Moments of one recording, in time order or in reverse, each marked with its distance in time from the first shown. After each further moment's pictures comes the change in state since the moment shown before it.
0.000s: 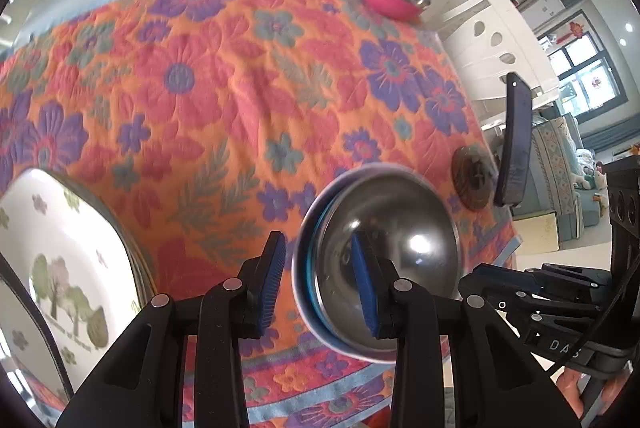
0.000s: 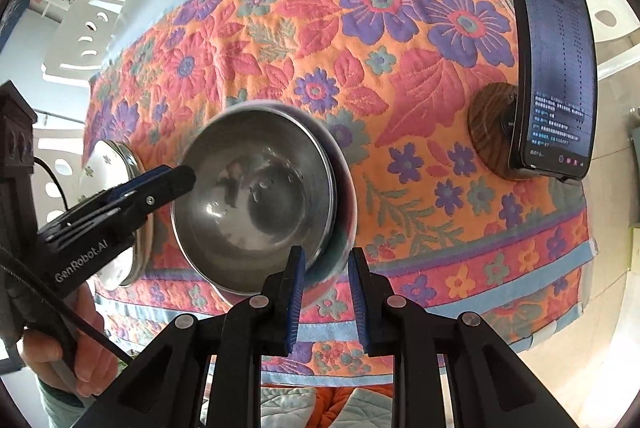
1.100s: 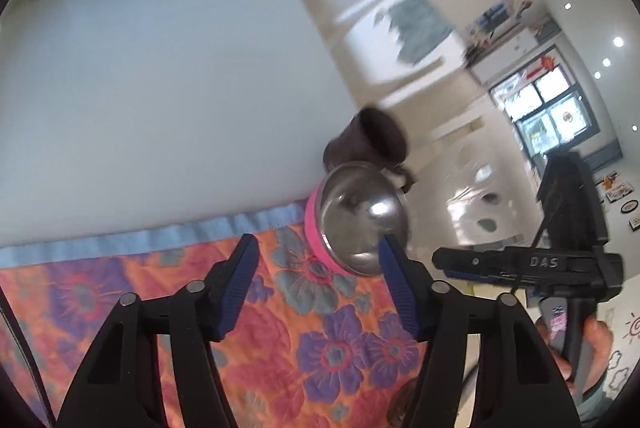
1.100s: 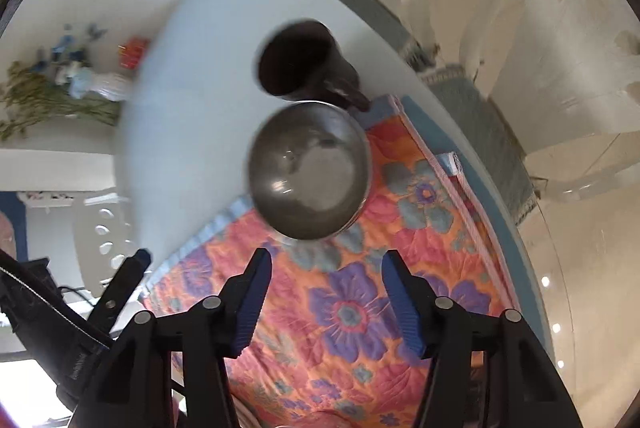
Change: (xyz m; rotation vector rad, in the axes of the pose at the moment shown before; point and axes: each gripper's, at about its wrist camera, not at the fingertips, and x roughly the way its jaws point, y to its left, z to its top) left arm 0.073 -0.039 0.309 -0.011 -0.088 -0.139; right arm -0.032 -0.134 0.336 0.334 -0.041 0.192
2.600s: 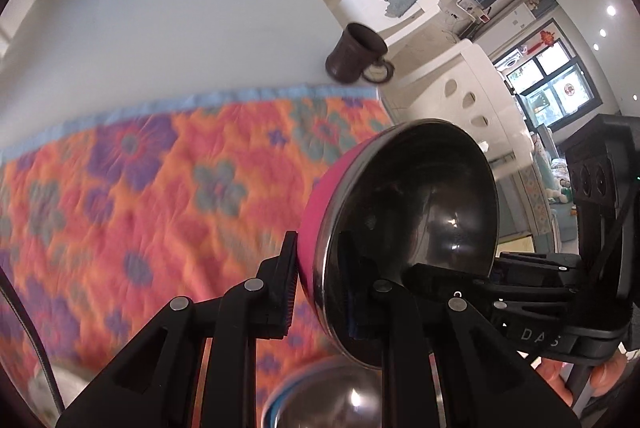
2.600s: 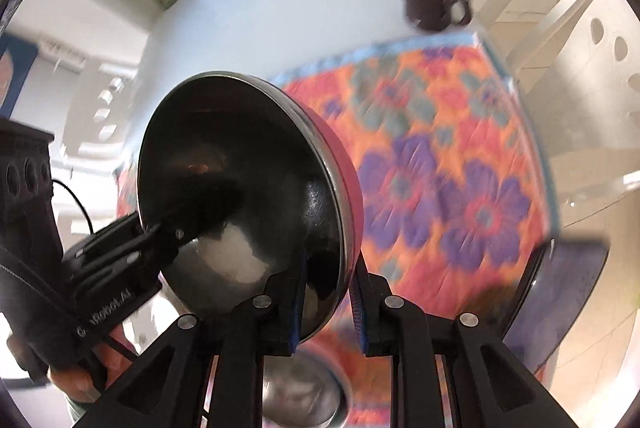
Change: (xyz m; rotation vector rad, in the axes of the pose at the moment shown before) left arm -0.112 -0.001 -0.163 0.056 0.019 0.039; right arm -0.010 0.070 -0.206 -0.377 -0.010 -0.088
